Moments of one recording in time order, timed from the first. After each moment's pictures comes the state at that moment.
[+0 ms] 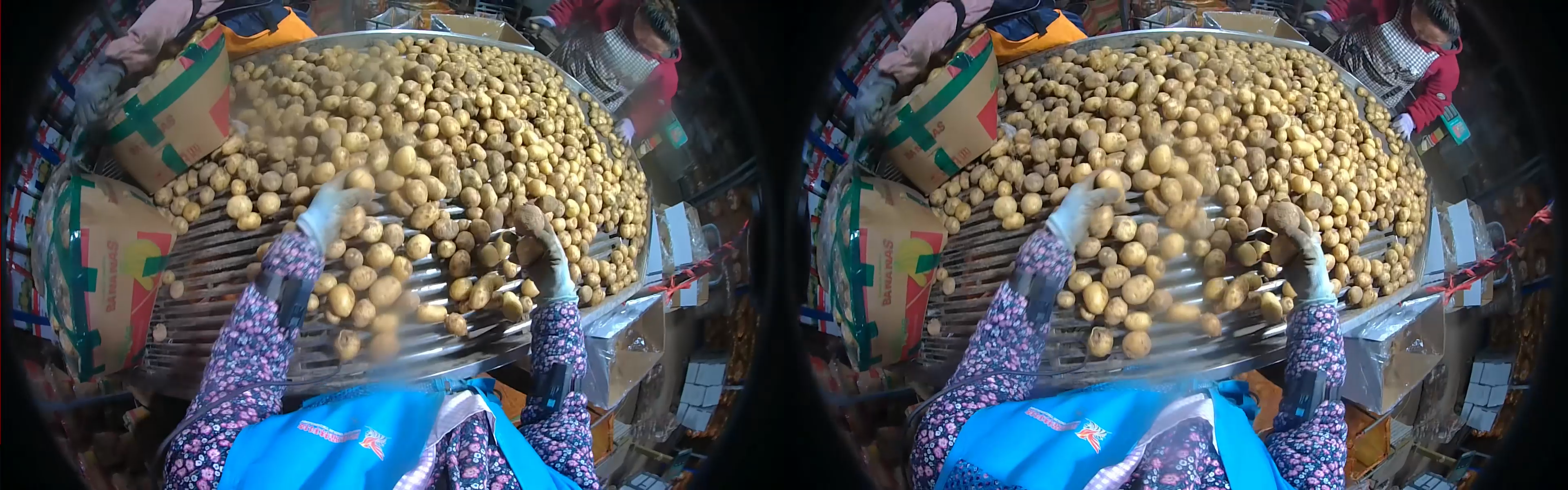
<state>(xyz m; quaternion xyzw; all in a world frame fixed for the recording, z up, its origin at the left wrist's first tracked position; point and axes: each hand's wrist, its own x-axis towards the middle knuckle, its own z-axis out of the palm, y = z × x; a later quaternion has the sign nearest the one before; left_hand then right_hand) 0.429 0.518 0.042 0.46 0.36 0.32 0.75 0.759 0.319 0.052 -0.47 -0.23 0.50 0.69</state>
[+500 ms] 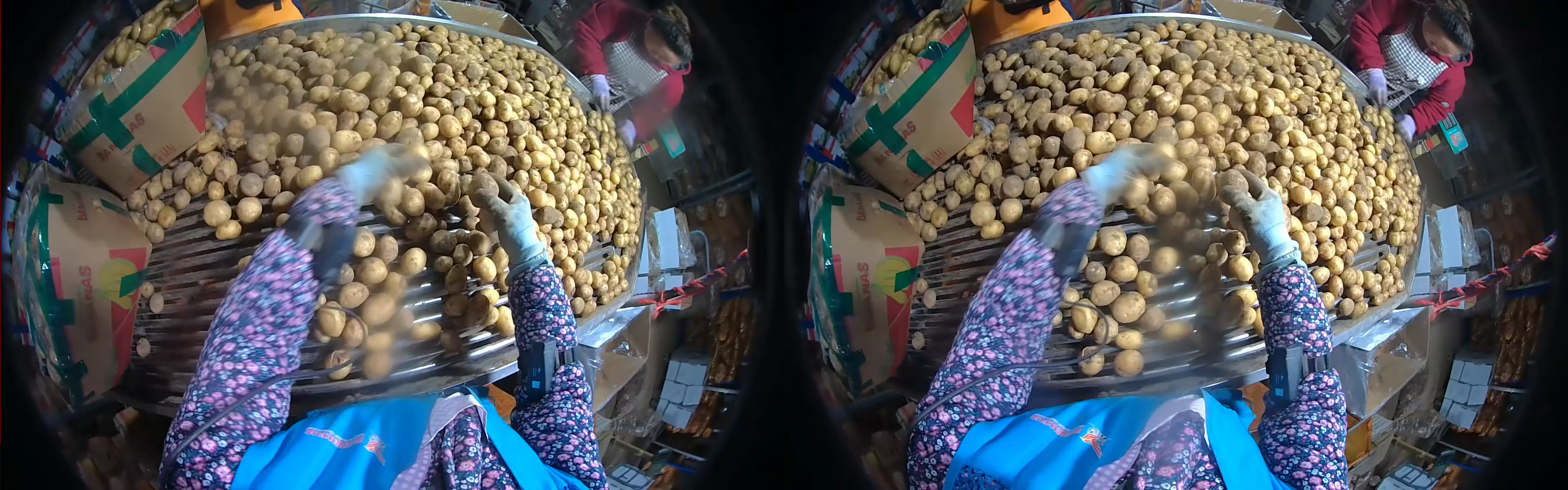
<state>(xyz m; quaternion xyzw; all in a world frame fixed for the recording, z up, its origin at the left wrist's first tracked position) 0.511 0.603 0.013 0.62 0.32 0.15 0.71 0.741 0.436 0.046 -0.62 -0.38 0.44 0.53</state>
